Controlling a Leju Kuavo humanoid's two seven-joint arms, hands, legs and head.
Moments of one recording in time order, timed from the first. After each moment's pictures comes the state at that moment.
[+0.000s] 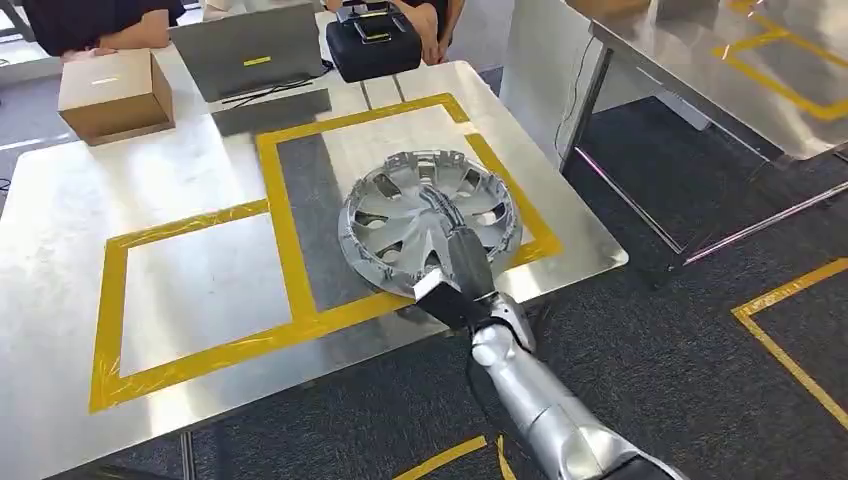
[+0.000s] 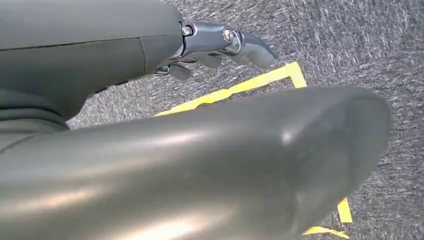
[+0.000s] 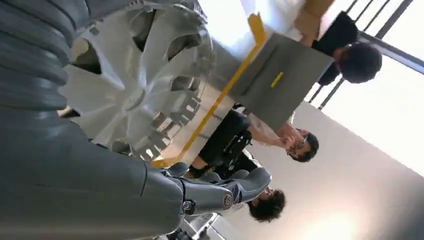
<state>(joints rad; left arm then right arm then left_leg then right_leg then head) -0.09 -0.18 1.12 -0.19 -0.85 -0.18 -0.50 -0.50 0.23 0.42 -0.86 0.48 -0.34 -0.56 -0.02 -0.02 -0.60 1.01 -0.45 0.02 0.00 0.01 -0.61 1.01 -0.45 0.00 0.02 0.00</state>
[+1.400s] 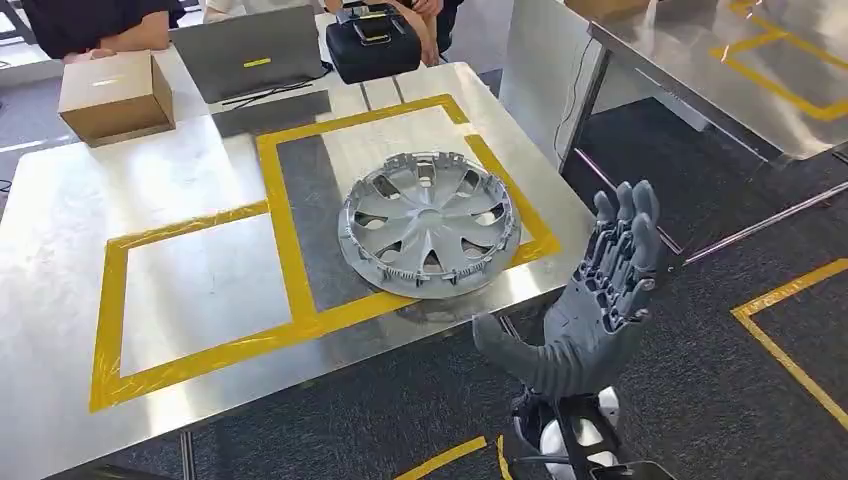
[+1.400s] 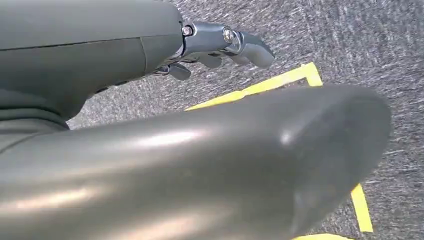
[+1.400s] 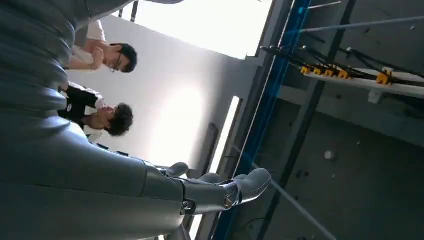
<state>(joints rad) -0.09 -0.18 1.12 -0.19 -0.88 -0.17 -0.43 -0.21 -0.04 0.68 -1.95 0.20 -0.70 -0.65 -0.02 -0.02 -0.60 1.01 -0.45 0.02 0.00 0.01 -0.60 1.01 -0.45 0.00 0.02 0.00</state>
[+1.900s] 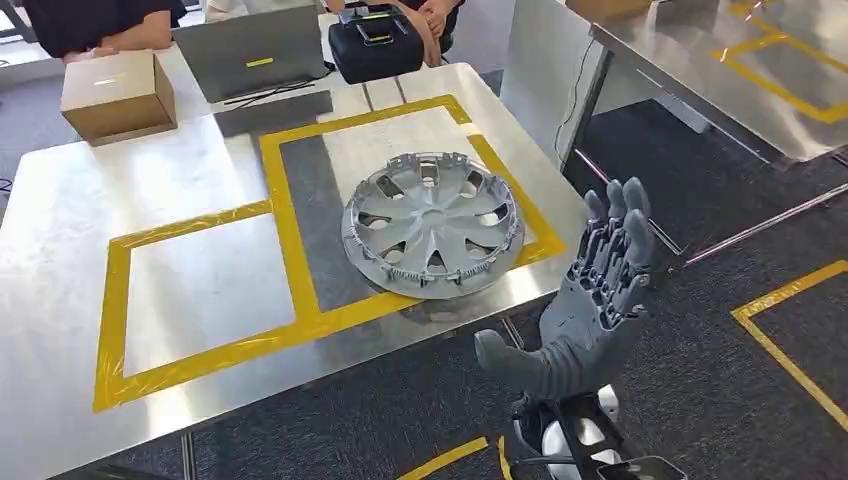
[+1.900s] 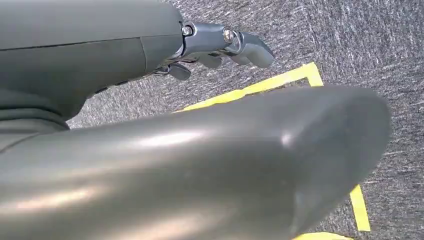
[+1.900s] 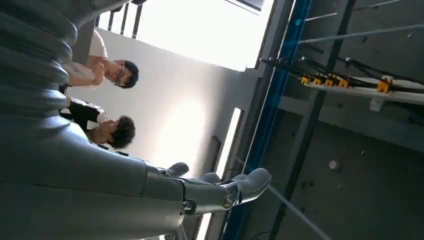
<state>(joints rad) -0.09 -0.18 1.14 -0.19 -0.87 -0.18 -0.43 -0.21 -0.05 0.69 -1.95 0.16 -0.66 -0.65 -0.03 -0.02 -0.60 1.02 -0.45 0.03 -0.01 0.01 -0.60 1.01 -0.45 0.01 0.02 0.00</state>
